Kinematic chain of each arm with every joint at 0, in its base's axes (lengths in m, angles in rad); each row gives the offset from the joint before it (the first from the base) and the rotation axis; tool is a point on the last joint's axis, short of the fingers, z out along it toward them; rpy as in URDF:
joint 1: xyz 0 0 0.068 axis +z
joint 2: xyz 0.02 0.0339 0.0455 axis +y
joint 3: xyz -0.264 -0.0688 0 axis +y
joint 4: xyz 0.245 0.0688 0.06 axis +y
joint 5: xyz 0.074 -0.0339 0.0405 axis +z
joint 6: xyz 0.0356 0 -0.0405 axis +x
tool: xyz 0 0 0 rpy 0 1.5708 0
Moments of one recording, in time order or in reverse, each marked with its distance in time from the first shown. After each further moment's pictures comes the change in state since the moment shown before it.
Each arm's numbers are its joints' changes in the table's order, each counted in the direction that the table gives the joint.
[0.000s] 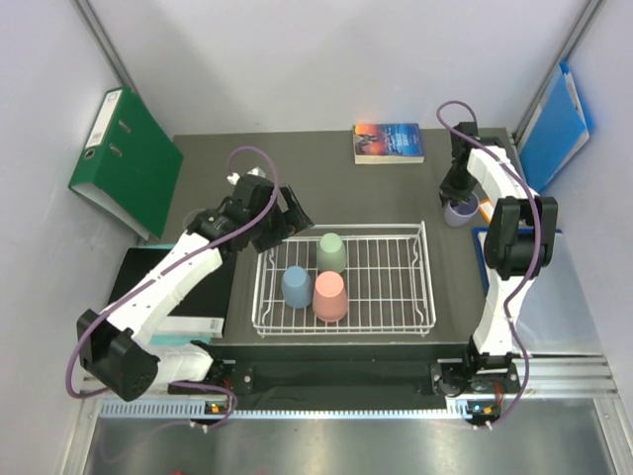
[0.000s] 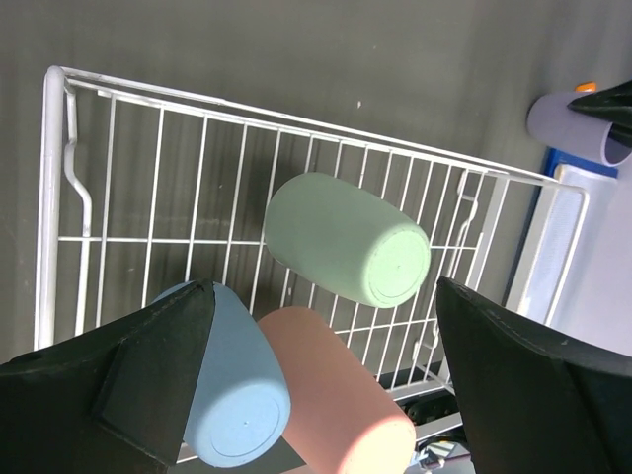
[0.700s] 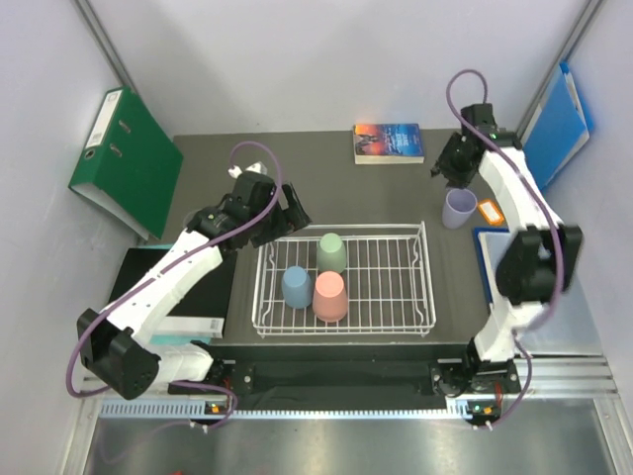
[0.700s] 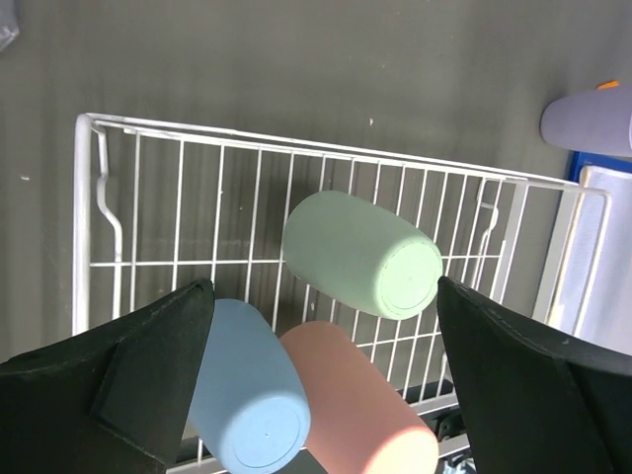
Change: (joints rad) left arm 0.000 0.019 -0.029 0.005 0.038 0.086; right arm 0.035 -0.178 0.000 -0.065 0.105 -0.002
